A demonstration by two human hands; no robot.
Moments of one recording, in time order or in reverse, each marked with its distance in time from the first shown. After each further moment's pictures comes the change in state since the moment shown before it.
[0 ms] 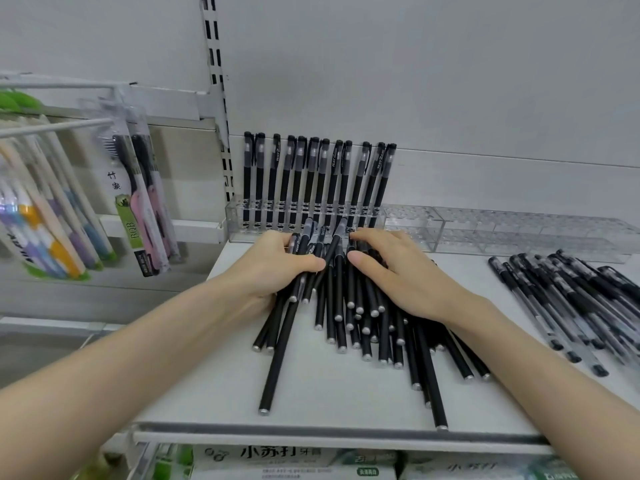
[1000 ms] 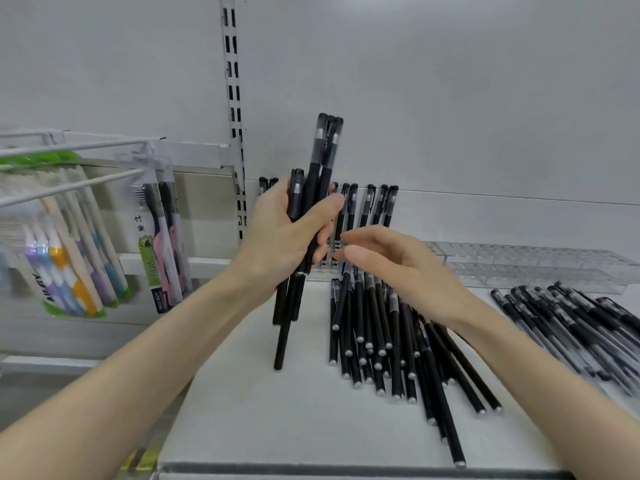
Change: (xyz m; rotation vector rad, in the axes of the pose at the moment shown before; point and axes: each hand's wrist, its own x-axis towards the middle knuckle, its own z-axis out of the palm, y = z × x) left_hand -0.014 0.058 -0.013 -0.143 0.000 0.651; right_hand 0.007 -0.036 -0.029 0.609 0.051 -0.056
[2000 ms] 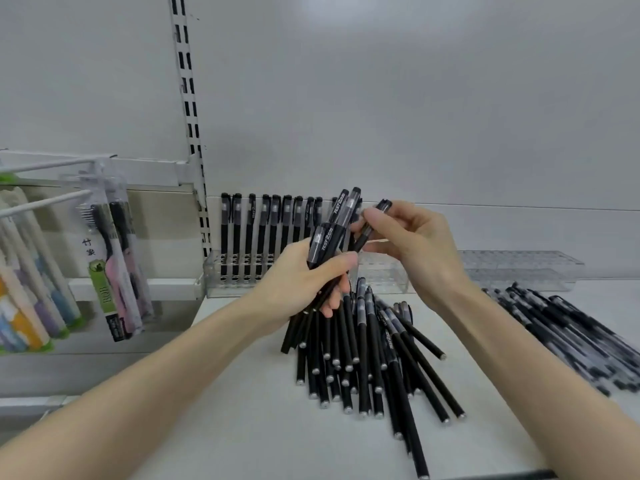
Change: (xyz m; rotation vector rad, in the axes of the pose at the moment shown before) left_hand 0.007 -0.032 0.034 0.045 -0.329 -0.263; right_hand 0.011 -0.002 -0.035 0.342 0.419 -0.086
